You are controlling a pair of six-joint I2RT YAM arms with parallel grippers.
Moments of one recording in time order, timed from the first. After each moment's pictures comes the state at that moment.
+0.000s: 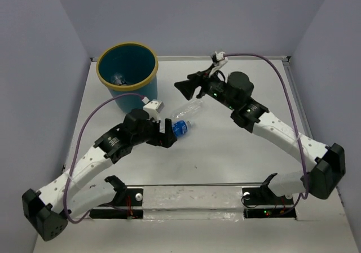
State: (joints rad) left arm -0.65 0.83 0.78 -0.54 0.13 -0.44; right arm 0.76 1.42 1.29 0.23 -0.14 0.38
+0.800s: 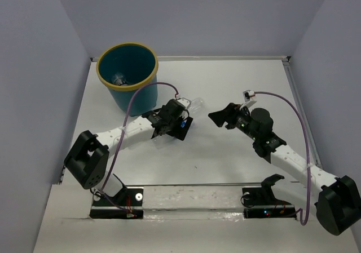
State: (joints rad) left arm -0.78 1.48 0.98 -0.44 -0.16 -0.22; right arm 0.48 0.98 0.51 0.33 -0.19 0.67
